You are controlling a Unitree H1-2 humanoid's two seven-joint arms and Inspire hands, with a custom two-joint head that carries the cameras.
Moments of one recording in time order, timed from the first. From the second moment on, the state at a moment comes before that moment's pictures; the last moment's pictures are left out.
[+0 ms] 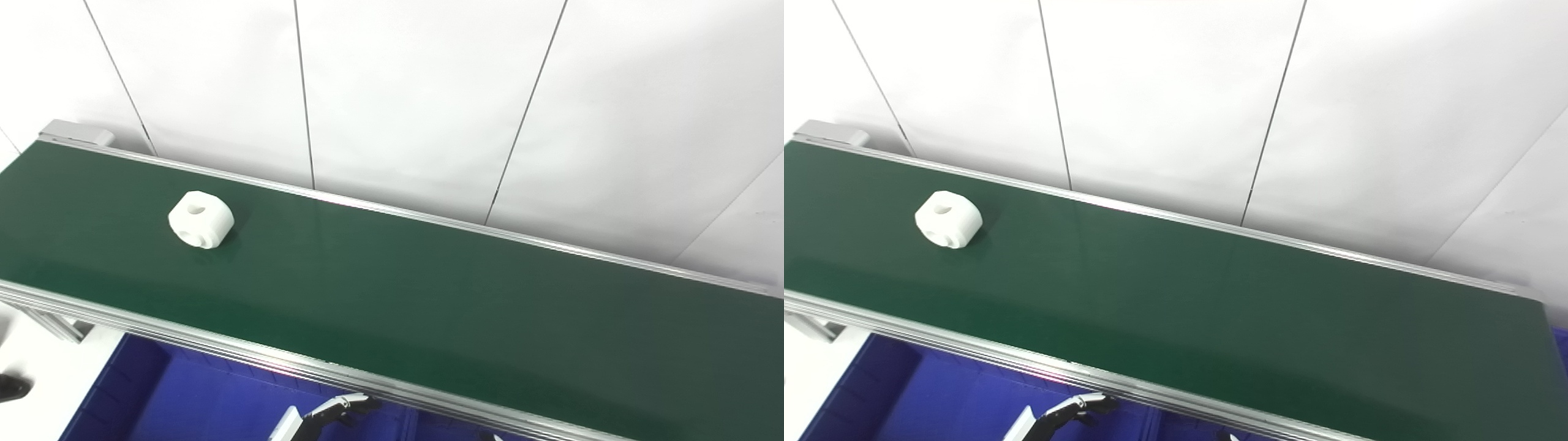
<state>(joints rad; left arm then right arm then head) 0.22 0.45 -0.91 0.16 0.25 -0.44 0.73 0.50 -0.19 0.34 0.03 -0.42 -0.41 -0.14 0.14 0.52</state>
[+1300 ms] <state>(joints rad) 0.11 0.51 -0.26 -0.24 0.22 -0.38 0.14 0.47 -0.24 0.41 -0.01 -0.38 -0.41 -0.21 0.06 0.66</state>
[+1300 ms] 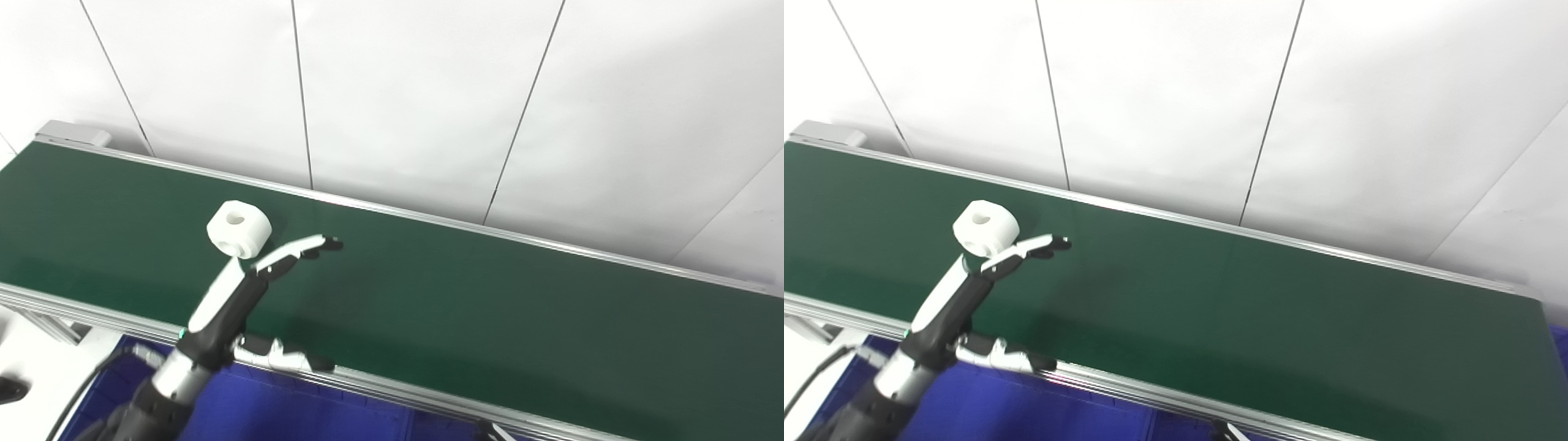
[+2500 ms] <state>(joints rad) -0.26 0.54 -0.17 0.11 0.60 -0.03 -0.22 0.41 -0.30 0.48 0.00 -0.32 -0.41 -0.26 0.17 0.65</state>
